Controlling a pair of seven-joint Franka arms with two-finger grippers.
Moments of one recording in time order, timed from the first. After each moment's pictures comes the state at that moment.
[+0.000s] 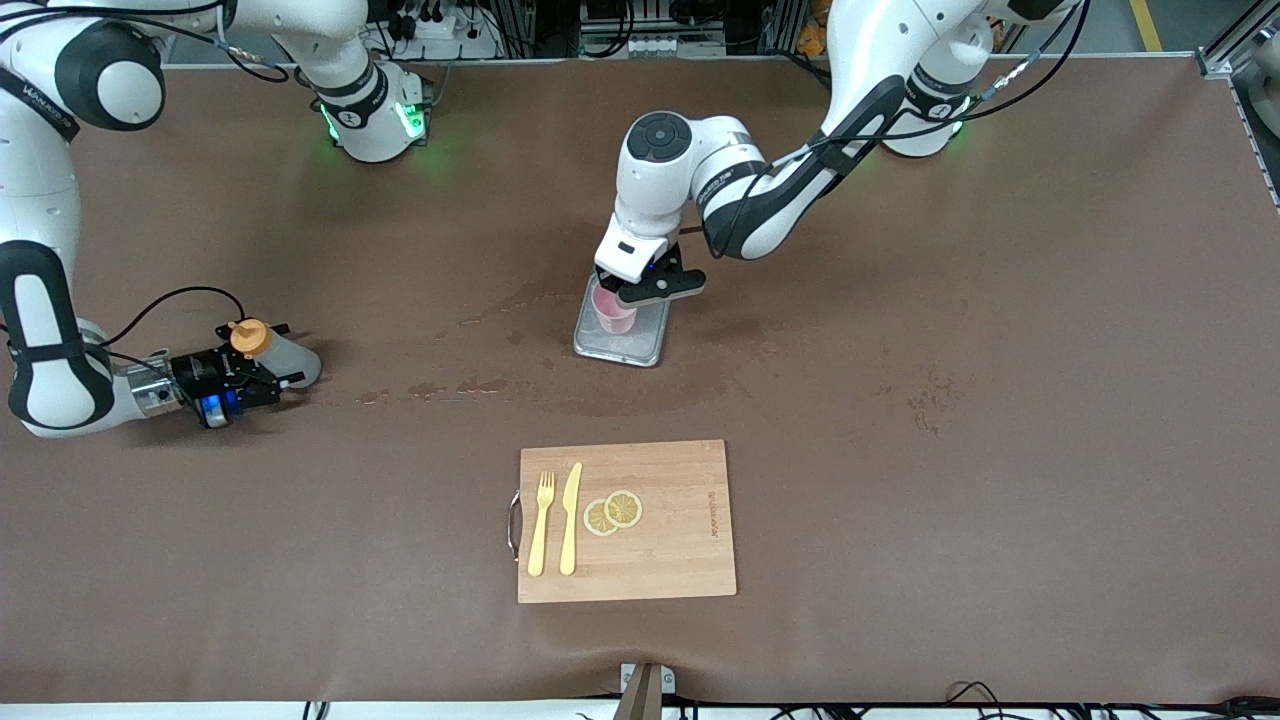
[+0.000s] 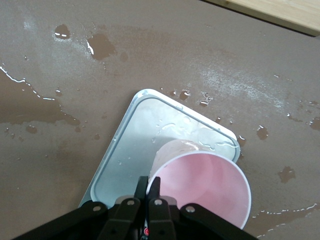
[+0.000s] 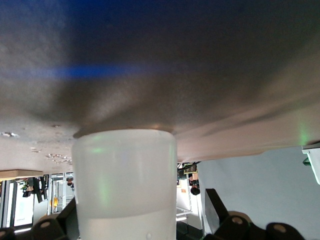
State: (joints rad) left arm -0.39 0.57 -0.60 -1.83 0.45 2.41 -1.49; right arm -0.53 0.95 0.06 -1.49 0.58 1.35 0.50
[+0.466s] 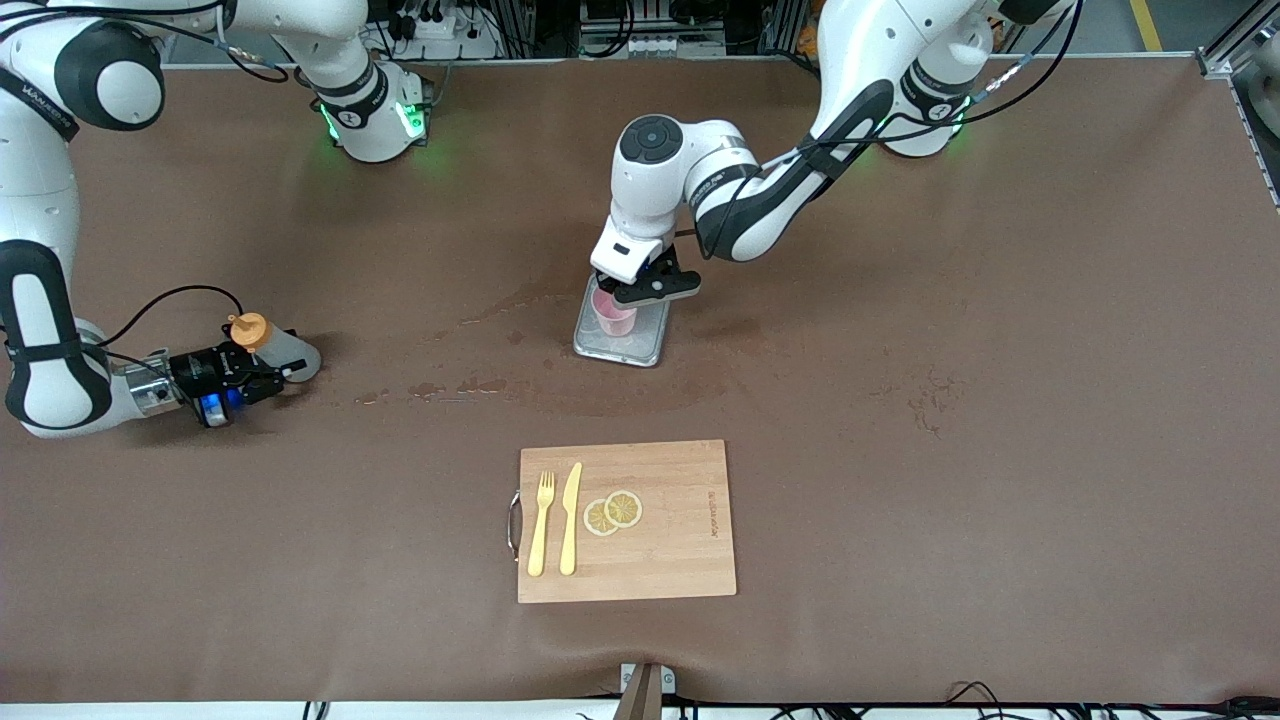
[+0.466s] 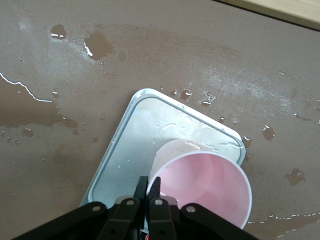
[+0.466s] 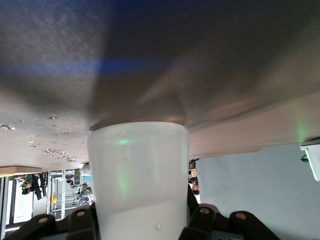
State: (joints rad) left arm -0.44 0.59 -0.56 -1.81 0.48 2.41 -1.51; right arm -0.53 0.95 0.05 -1.48 0.59 1.34 0.50
